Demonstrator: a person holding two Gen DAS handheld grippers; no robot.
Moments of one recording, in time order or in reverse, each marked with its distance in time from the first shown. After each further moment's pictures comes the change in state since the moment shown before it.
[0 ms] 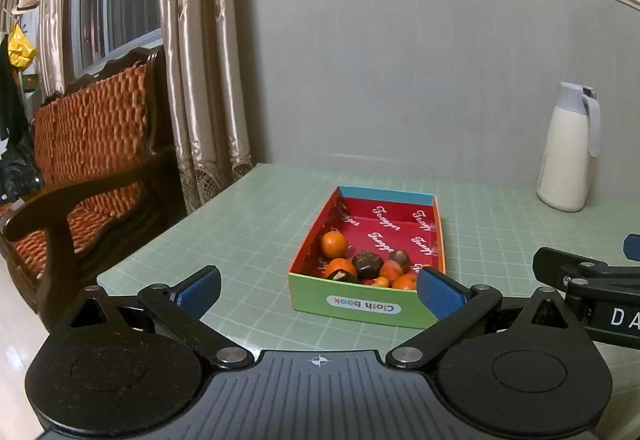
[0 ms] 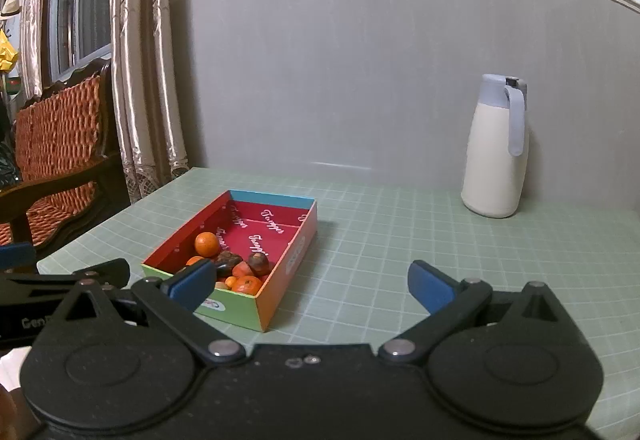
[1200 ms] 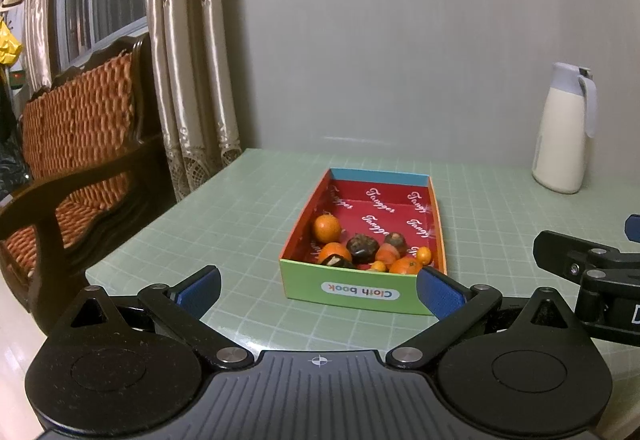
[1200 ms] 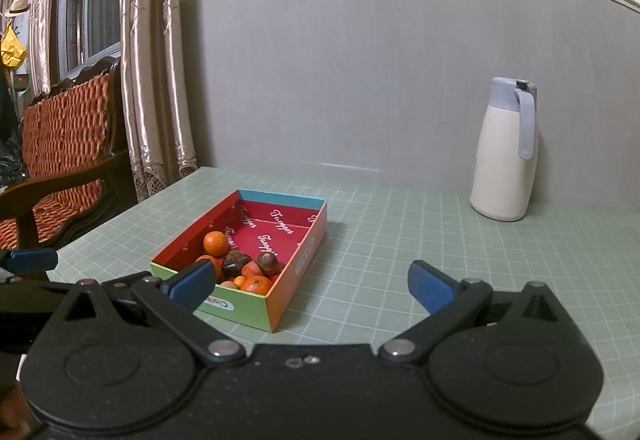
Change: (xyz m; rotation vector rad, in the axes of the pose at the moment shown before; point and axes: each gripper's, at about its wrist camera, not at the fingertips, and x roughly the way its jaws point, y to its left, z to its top) left arm 0.017 0.000 -0.004 0.028 0.044 -0.029; right arm 0.002 0.004 -0.002 -0.018 -0.007 0.022
